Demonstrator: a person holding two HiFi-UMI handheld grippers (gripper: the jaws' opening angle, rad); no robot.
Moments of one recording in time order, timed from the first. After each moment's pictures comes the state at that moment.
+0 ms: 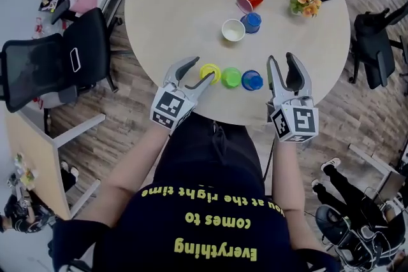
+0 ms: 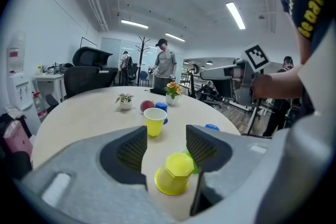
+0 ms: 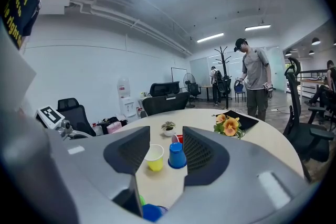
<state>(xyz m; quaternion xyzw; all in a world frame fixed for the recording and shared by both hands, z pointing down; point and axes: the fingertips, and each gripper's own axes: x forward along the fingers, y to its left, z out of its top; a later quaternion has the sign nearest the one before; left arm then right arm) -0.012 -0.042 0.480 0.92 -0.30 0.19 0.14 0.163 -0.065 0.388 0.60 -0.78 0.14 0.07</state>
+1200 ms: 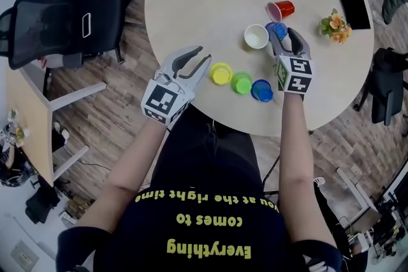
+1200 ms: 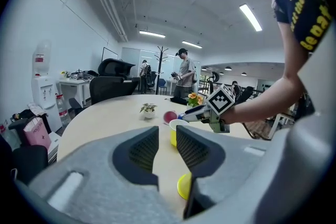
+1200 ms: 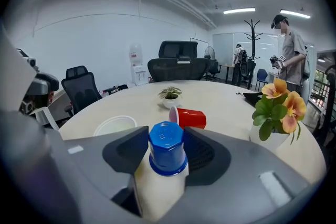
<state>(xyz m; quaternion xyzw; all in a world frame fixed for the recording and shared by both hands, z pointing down) -0.055 -0.078 0.452 0.89 -0.41 0.16 0.13 0.138 -0.195 0.536 0.50 -0.82 0.18 0.24</state>
